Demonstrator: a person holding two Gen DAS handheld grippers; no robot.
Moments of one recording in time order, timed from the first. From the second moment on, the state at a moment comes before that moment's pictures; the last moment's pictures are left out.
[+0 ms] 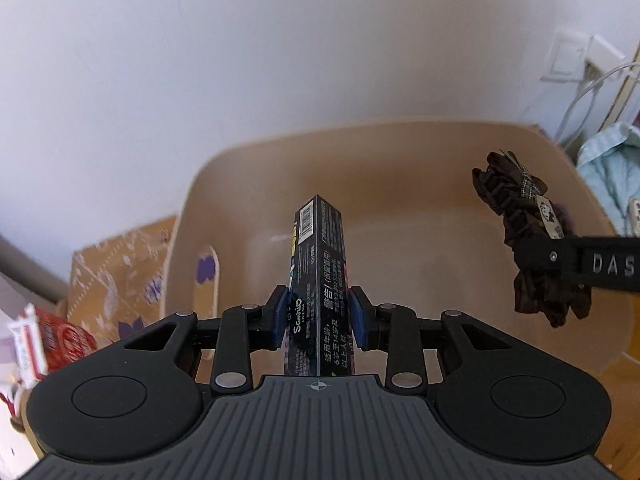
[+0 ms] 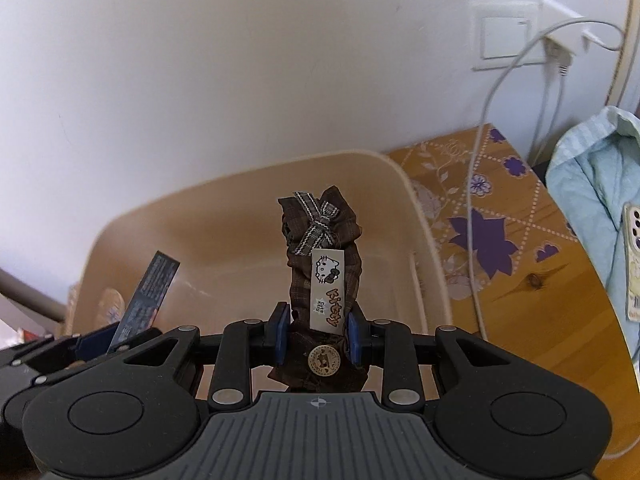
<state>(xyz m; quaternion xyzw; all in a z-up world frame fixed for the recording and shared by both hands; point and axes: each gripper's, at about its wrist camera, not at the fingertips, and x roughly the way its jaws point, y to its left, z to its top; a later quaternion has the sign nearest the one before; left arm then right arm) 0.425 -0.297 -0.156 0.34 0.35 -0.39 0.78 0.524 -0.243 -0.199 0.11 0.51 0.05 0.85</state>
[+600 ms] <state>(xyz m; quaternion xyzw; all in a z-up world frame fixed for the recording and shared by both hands) 0.429 -0.296 -0.183 0.34 0.38 -0.40 0.76 0.521 -0.213 -0.230 0.01 0.54 0.06 0.84</state>
